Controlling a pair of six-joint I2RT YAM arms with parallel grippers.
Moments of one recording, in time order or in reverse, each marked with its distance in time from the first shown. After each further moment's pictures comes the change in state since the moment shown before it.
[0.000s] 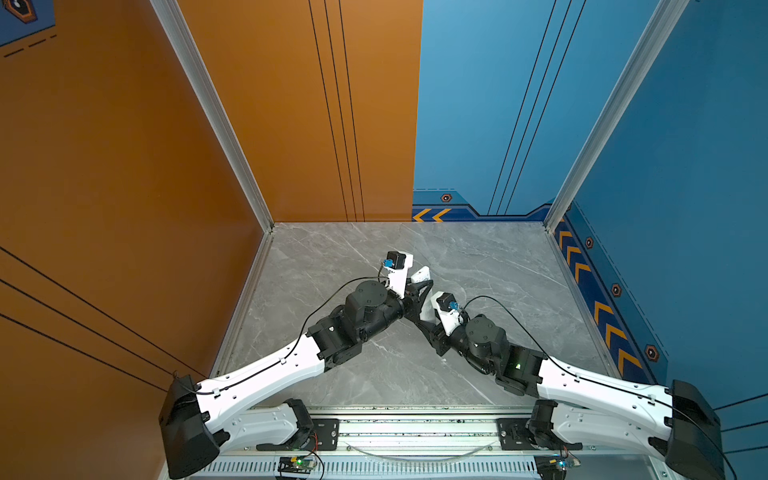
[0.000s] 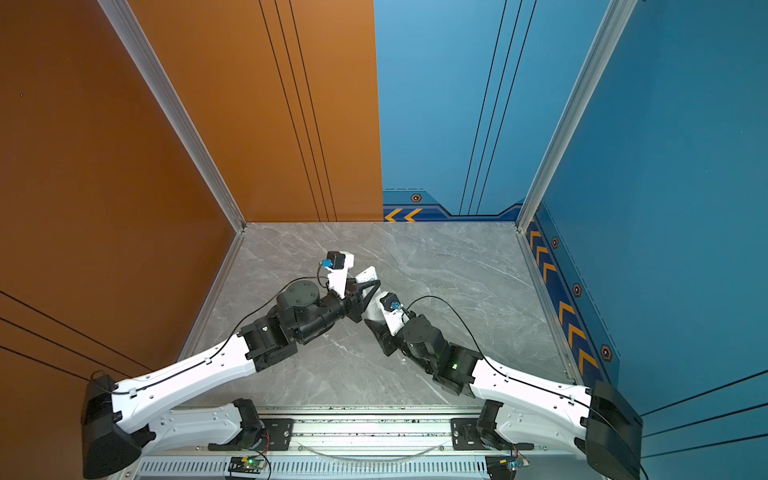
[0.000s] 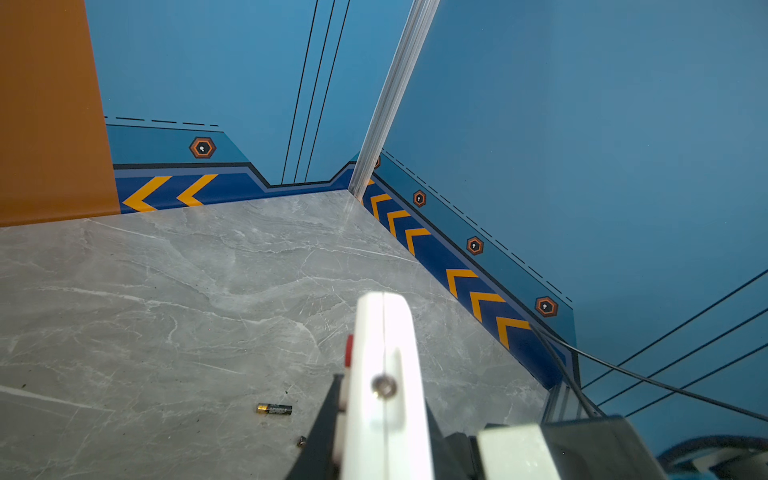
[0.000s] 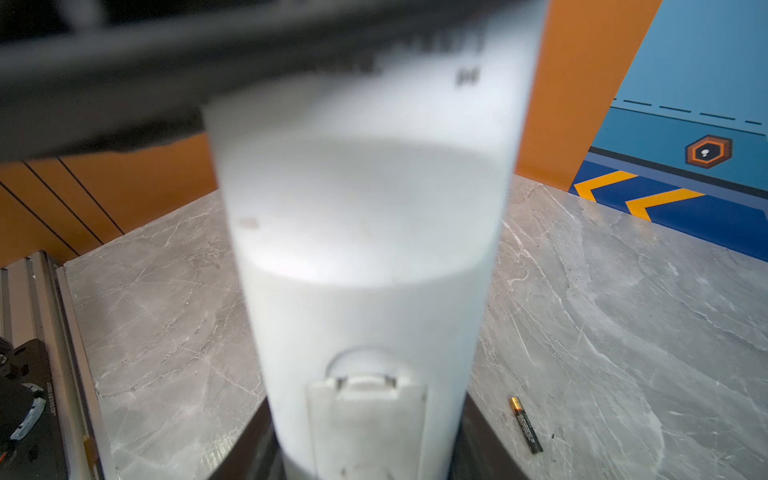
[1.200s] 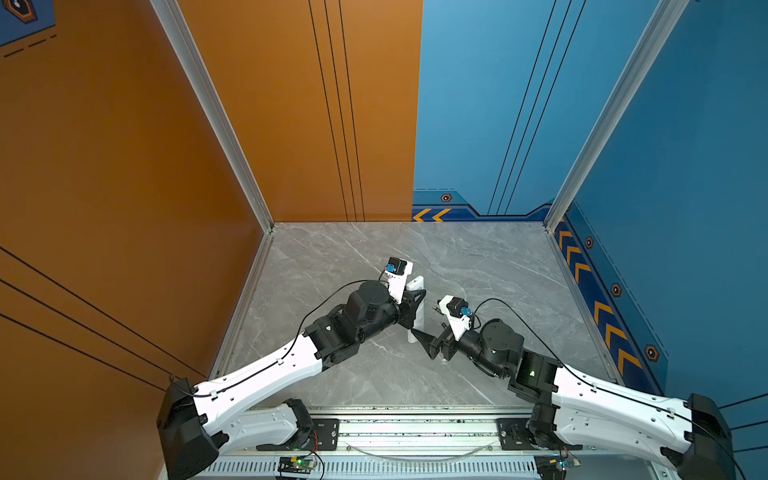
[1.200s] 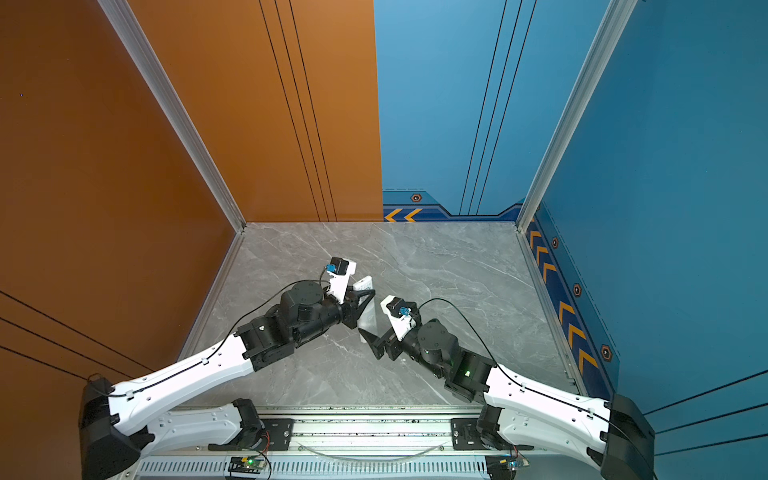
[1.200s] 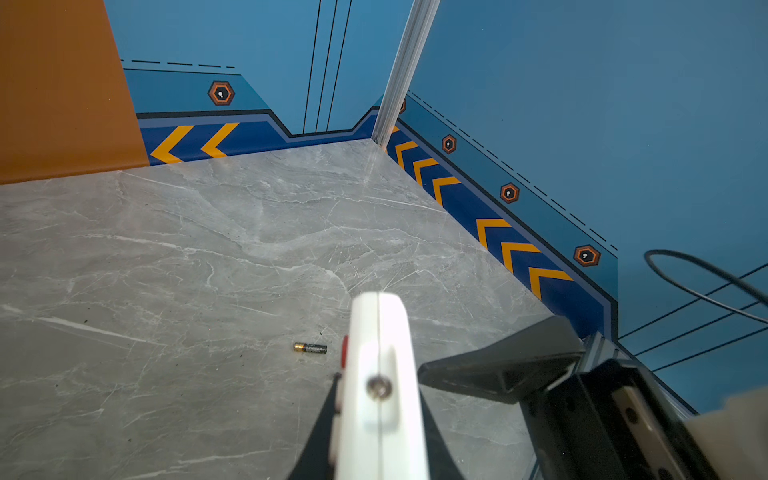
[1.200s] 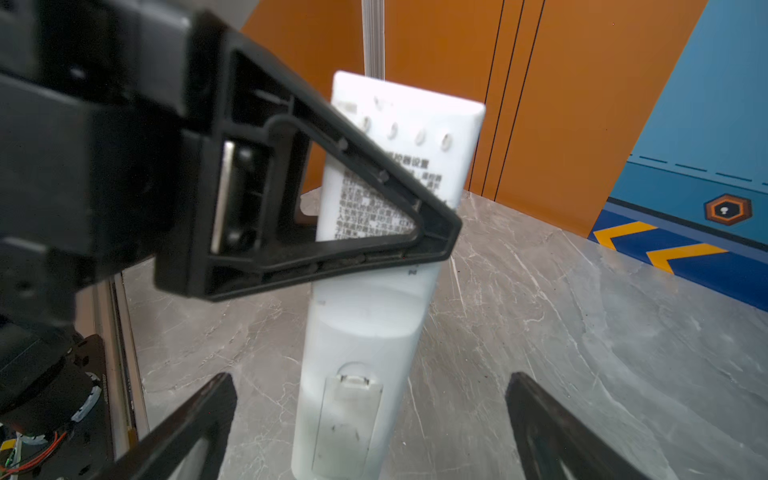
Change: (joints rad) left arm 0.035 -0.018 0.000 -0.180 0.015 0.041; right arm 0.006 -0.143 -0.050 0.032 -0.079 -0.076
